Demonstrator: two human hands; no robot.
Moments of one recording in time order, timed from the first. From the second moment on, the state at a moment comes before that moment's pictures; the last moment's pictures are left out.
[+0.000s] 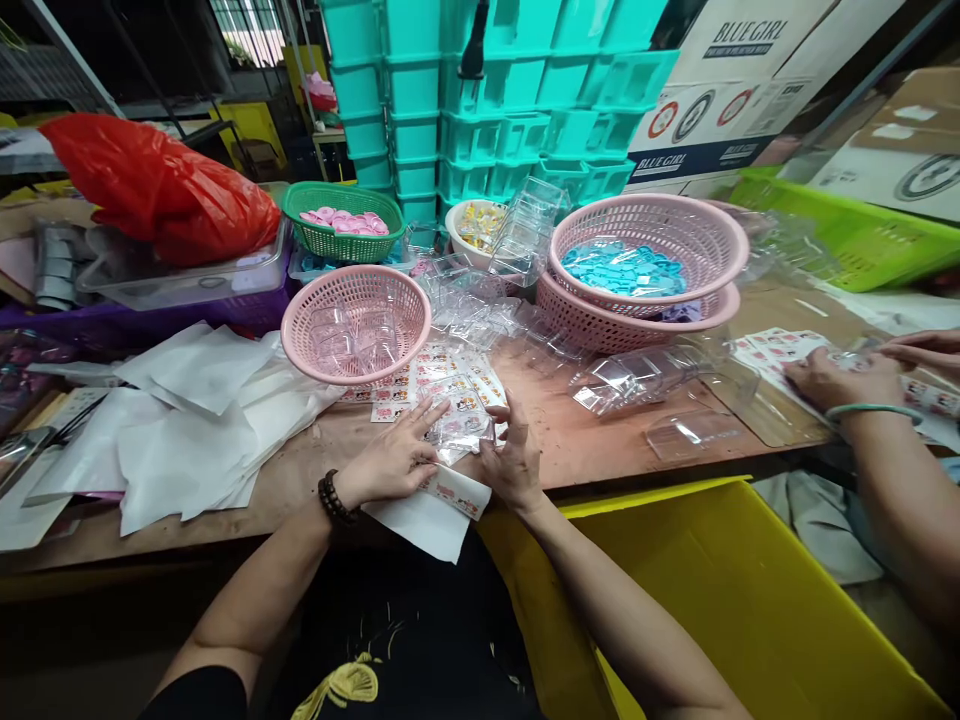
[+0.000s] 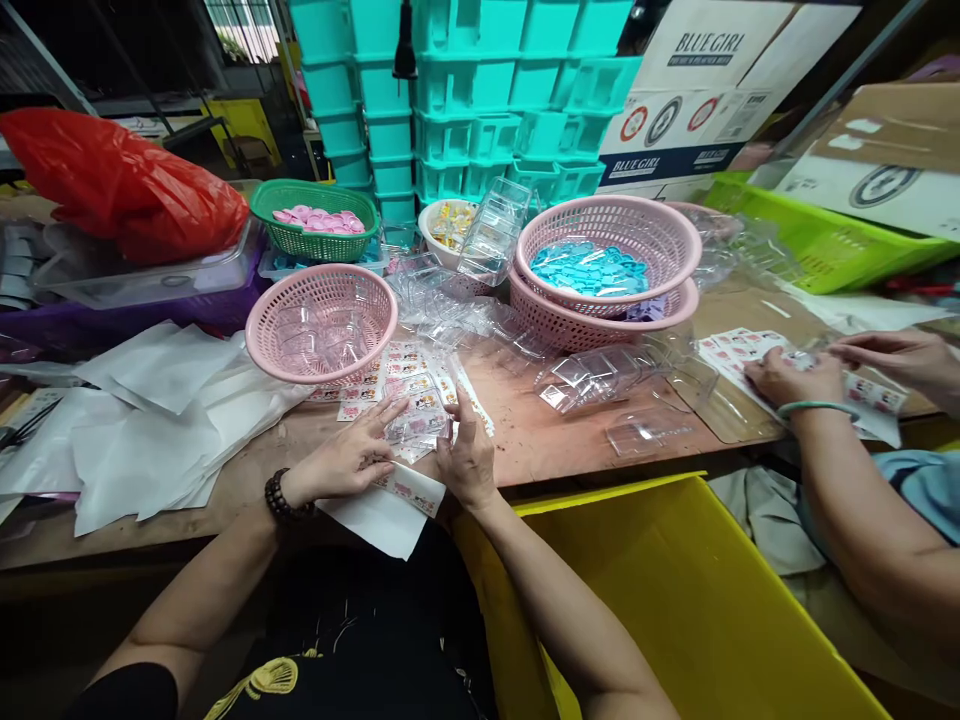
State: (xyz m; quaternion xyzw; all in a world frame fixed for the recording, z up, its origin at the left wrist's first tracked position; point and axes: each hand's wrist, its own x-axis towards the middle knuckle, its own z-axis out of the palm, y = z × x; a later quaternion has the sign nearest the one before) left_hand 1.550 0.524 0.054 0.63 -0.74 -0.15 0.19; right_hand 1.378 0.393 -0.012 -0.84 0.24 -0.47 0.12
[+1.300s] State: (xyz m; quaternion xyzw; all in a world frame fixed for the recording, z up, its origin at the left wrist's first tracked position) left_hand 1.531 0.571 0.035 0.63 -0.72 -0.14 0.25; right_hand 1.336 0.374 0.016 -0.86 0.20 -0.42 0.20
